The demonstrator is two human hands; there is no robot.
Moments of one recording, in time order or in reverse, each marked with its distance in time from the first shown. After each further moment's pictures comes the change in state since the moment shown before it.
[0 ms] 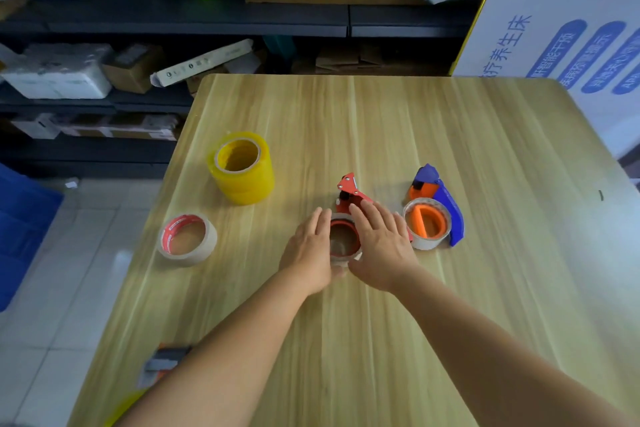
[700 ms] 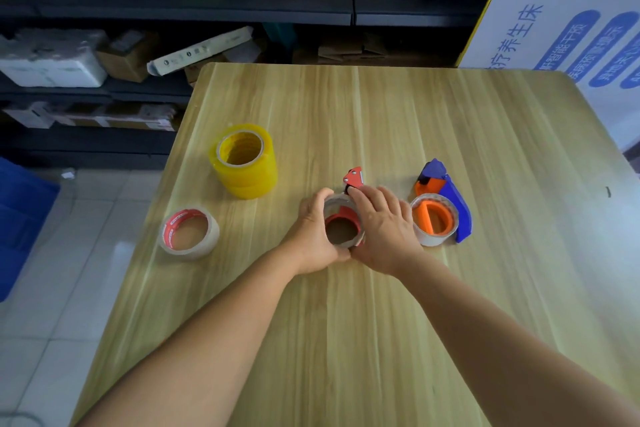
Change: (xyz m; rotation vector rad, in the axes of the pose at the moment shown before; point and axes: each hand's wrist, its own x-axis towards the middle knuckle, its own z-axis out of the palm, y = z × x) left_hand 0.011 -0.010 -0.024 -0.469 -0.032 0.051; right_hand 0.013 -0.007 -0.016 0.050 0.027 -0.007
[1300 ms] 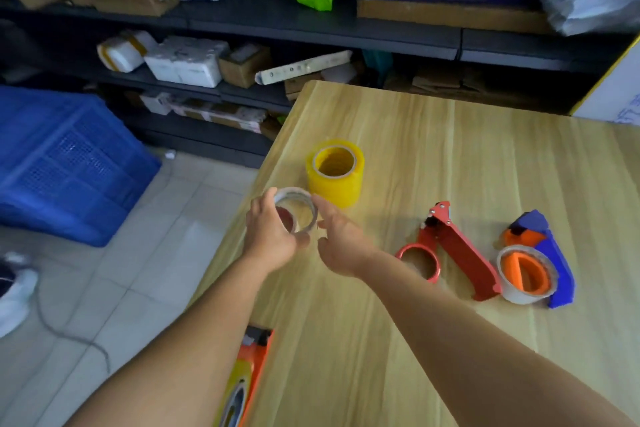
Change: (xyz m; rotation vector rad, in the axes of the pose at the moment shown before) left_hand -0.058 -0.080 -0.114 0.095 0.597 -0.352; right_hand 0.041 -0.155 0.016 0.484 -0.255 -0.304
